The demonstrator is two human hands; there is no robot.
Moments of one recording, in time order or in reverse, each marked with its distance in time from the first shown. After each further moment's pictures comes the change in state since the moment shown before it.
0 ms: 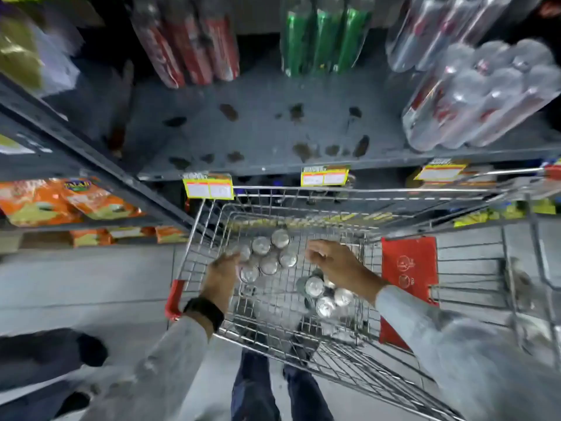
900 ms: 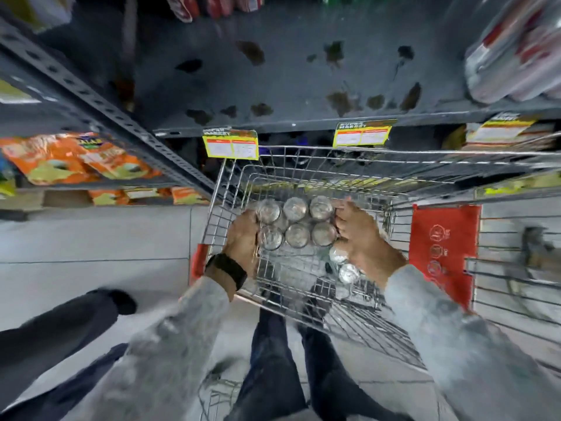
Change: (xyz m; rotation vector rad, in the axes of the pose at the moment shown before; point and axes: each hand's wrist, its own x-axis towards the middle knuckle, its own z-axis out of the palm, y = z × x) left_hand 0.021 0.012 -0.009 -0.226 0.037 -0.171; right_hand 0.021 -0.024 0.035 0.910 0.196 0.485
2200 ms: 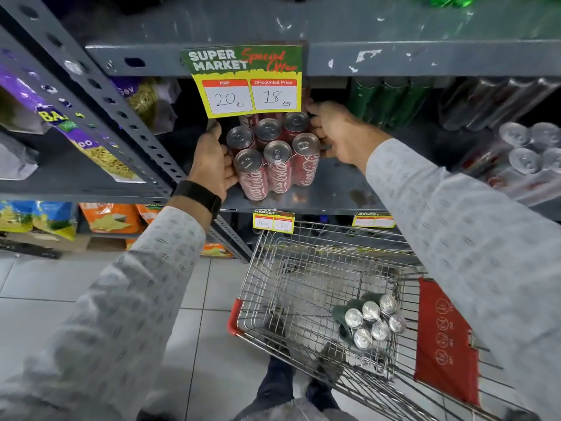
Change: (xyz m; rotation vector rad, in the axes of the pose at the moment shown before) left_hand -0.061 0.289 -0.062 -0.166 -0.032 0.253; right_hand -0.082 -0.302 0.155 -0.417 -0.126 -0.437
